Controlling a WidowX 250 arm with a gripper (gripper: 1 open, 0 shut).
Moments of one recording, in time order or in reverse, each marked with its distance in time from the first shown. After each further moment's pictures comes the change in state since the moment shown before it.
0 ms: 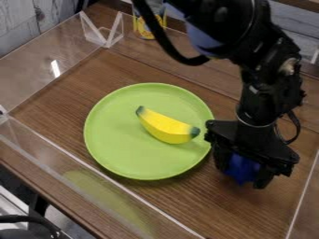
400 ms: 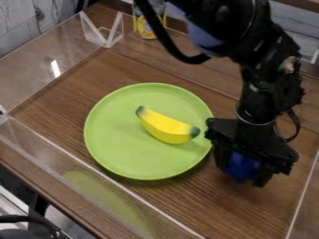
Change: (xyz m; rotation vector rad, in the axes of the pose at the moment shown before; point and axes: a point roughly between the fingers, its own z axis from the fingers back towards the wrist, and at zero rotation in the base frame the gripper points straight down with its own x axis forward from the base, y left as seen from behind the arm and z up) arm 0.002 0.001 0.000 0.003 -0.001 -0.018
